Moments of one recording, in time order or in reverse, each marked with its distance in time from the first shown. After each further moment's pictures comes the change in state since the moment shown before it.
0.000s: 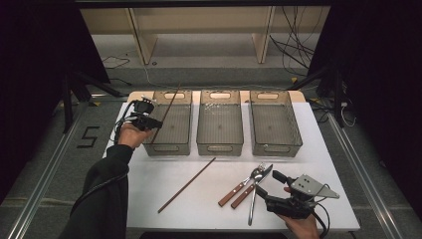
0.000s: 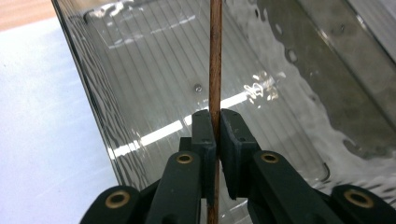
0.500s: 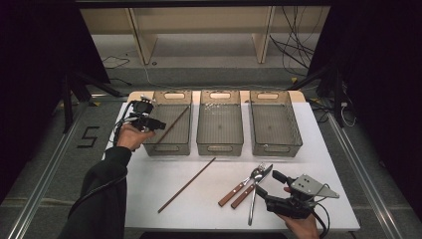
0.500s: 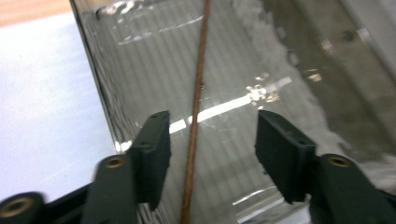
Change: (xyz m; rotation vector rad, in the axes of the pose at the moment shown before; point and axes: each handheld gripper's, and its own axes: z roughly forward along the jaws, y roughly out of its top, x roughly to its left) left arm -0.009 0.001 -0.013 -0.012 0.029 -0.038; right arm 0.000 0.000 0.000 0.000 0.000 0.004
